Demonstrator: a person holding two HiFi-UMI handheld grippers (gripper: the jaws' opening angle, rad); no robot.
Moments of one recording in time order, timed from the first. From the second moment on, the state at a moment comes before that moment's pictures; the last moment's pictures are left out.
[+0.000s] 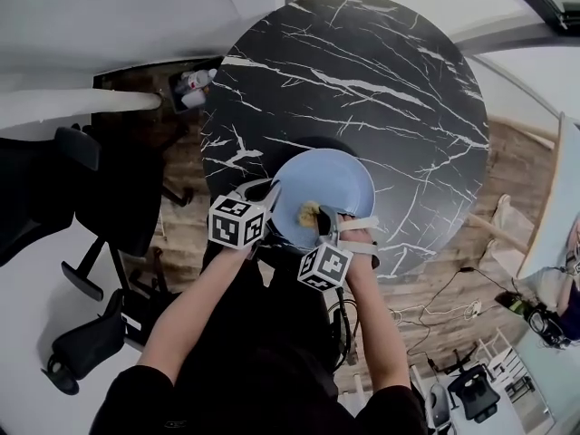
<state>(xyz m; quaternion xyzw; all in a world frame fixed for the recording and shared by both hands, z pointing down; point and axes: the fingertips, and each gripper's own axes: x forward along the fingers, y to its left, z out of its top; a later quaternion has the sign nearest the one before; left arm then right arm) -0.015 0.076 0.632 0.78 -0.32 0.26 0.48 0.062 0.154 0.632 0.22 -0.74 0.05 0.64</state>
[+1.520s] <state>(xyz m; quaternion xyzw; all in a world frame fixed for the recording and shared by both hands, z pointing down) -0.016 0.080 0.632 0.77 -0.34 0.24 0.49 0.098 0.143 0.631 0.30 -0.71 0.03 0.63</state>
